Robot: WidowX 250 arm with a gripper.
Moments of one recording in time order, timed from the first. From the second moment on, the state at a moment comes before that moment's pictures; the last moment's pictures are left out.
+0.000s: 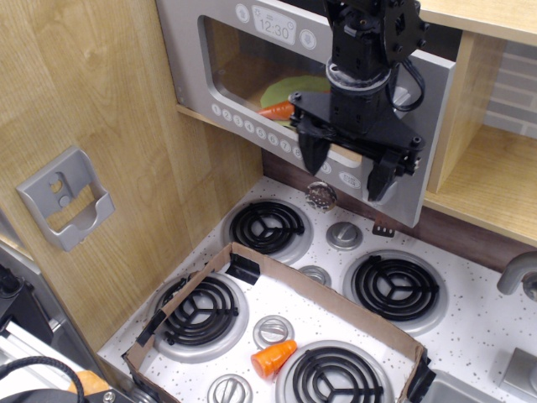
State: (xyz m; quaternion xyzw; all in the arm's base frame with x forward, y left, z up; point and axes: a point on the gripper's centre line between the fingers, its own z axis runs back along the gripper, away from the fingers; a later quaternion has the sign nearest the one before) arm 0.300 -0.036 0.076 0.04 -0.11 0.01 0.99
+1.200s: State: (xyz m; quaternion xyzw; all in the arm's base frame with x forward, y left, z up) arm 0.302 -0.140 0.045 0.01 -0.17 -0.17 0.97
